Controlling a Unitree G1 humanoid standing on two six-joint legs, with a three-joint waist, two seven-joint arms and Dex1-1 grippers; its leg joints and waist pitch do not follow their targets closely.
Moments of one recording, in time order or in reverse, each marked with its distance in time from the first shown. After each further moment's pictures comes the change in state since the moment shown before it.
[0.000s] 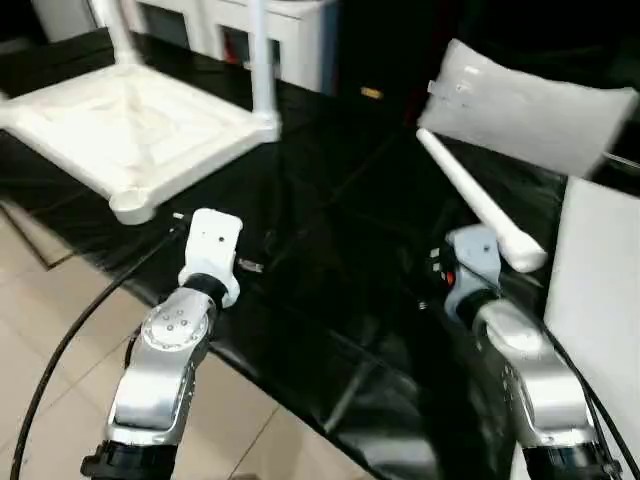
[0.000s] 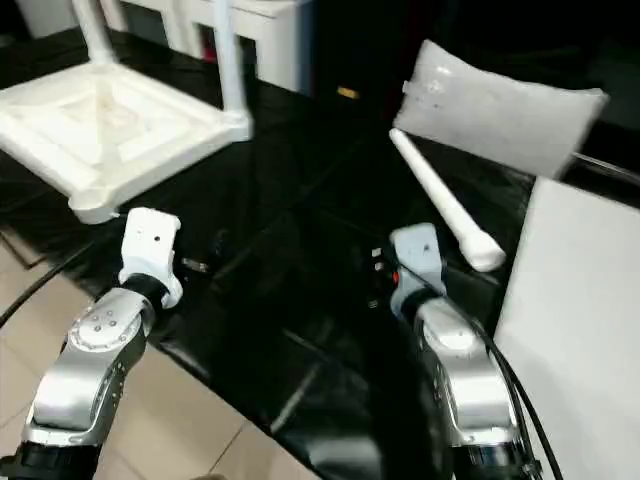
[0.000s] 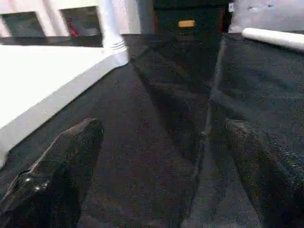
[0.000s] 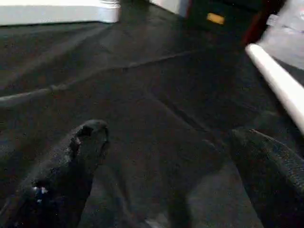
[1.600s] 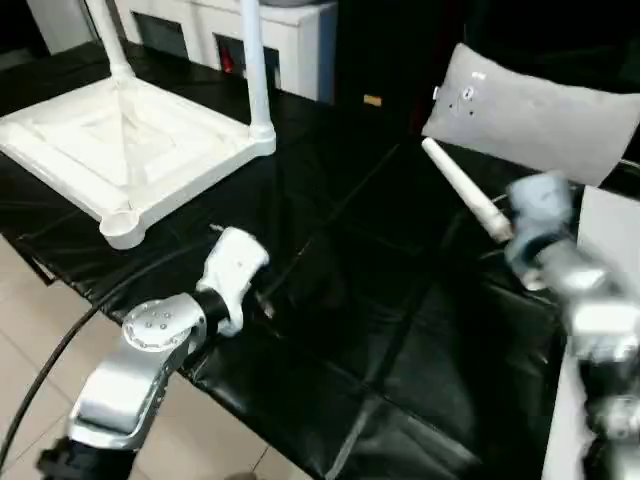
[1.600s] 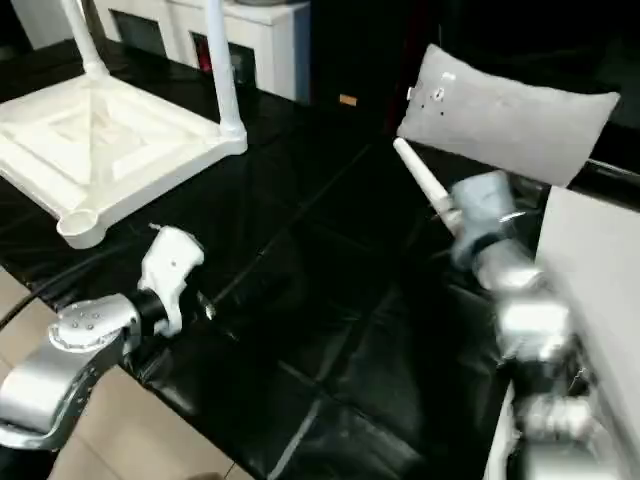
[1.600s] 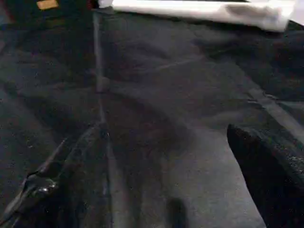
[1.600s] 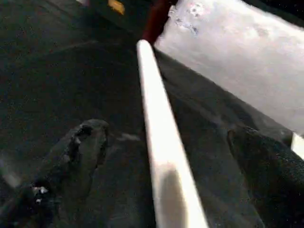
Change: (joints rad) left arm 0.003 0.251 -0.124 -0.063 -0.185 0.086 -0.486; right arm -0.419 -0.270 -0.152 0.644 -0.015 -0.141 0.038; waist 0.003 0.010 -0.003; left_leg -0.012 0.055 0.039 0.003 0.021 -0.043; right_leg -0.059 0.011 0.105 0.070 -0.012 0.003
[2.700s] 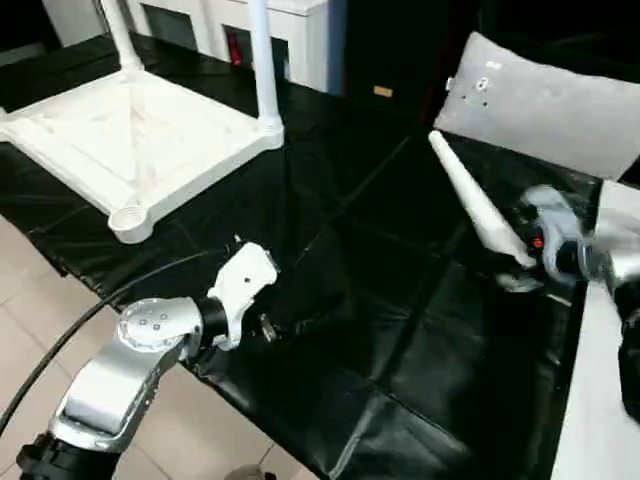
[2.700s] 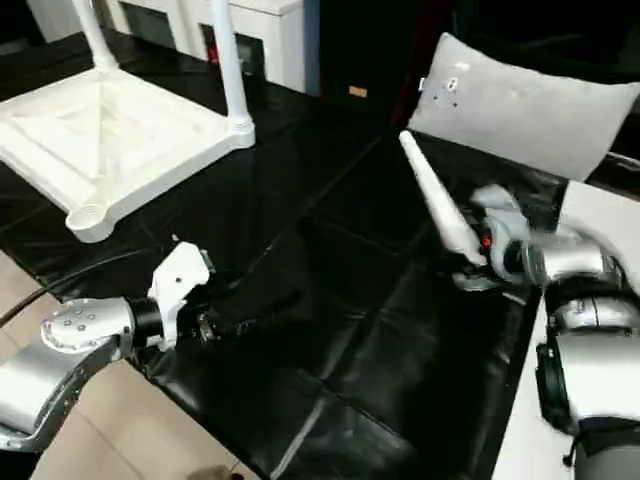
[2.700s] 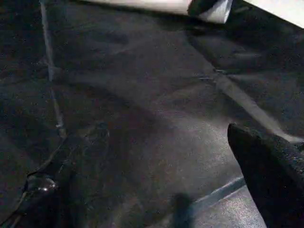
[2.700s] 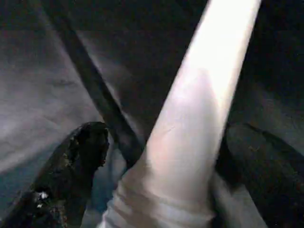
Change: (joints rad) left arm -0.022 0.068 -0.040 -0.025 -0.042 0.008 -0.129; right arm -0.380 -0.158 0.186 0.608 -0.115 0.143 0.663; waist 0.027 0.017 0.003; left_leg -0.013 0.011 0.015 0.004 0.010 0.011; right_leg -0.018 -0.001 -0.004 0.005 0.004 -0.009
